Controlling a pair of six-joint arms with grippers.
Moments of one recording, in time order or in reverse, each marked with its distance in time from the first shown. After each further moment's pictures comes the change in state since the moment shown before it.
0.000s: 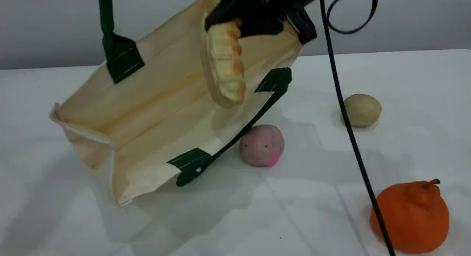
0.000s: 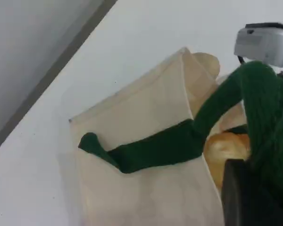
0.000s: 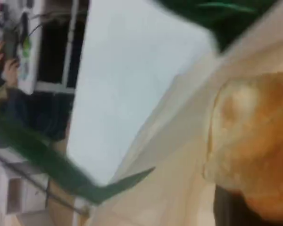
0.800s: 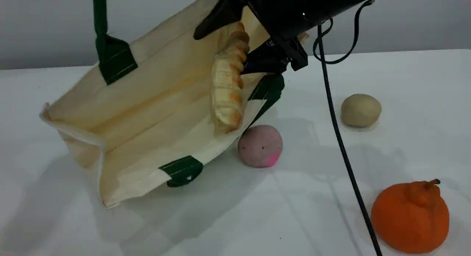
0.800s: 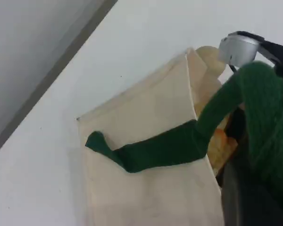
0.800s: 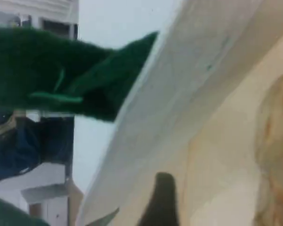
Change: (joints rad) left arm 0.000 0.000 0.000 0.022 0.000 -0.001; right arm 0.000 0.094 -0.002 0.148 -0.031 -0.060
